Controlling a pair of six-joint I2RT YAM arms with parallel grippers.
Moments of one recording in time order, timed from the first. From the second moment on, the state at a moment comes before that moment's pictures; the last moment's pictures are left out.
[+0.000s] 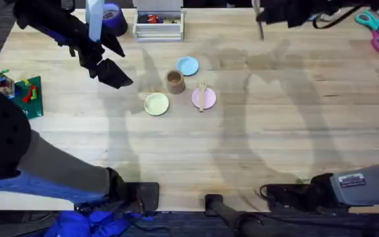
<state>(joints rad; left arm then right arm) 0.25 1.72 1.47 -1.28 0.50 1.39 0.01 1.68 1.44 -0.65 -0.61 -0.46</state>
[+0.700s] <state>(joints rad) 0.25 1.72 1.47 -1.28 0.50 1.39 0.02 1.68 1.21 -0.07 -0.92 -0.36</state>
